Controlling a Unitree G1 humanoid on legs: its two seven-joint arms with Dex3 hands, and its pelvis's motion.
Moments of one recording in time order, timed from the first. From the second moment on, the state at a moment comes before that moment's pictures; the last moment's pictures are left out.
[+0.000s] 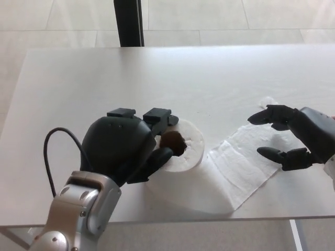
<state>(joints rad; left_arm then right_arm) -0.15 0.45 -0.57 -0.35 0.92 0.36 -0.10 -0.27 -0.54 0.28 0.15 -0.44 0.06 0.12</state>
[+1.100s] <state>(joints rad) -0.03 0.60 -0.55 -0.44 1.10 0.26 -0.08 -0.36 -0.50 0.55 0.14 -0.82 0.52 0.27</state>
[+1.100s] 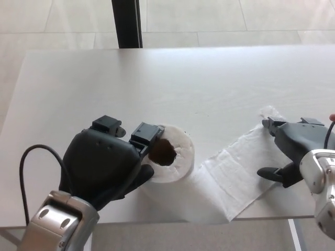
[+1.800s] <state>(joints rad) -0.06 0.53 -0.54 -0.39 1.12 0.22 -0.11 -0.39 -0.40 0.62 0.23 -0.98 0.62 0.19</state>
